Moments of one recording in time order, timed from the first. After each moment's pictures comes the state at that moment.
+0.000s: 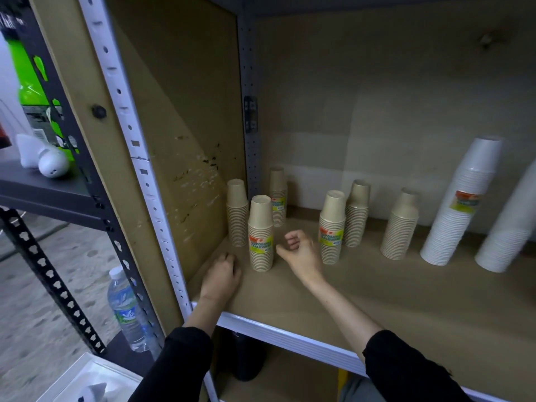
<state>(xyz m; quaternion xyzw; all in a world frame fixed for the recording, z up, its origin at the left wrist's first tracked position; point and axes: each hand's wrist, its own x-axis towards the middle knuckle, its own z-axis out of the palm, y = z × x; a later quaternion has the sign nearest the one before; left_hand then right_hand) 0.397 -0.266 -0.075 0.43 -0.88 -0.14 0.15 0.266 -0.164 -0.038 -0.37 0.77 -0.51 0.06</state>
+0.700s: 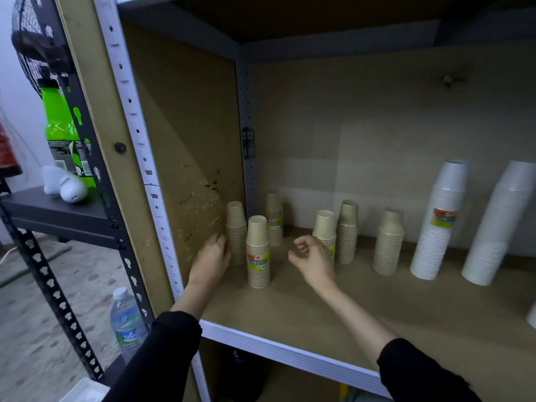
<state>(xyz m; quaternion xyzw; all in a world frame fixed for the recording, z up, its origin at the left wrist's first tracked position) 0.408 -0.266 0.003 0.39 -0.88 -0.09 0.25 0.252 -0.135 -0.010 -0.40 0.76 -0.51 -0.03</state>
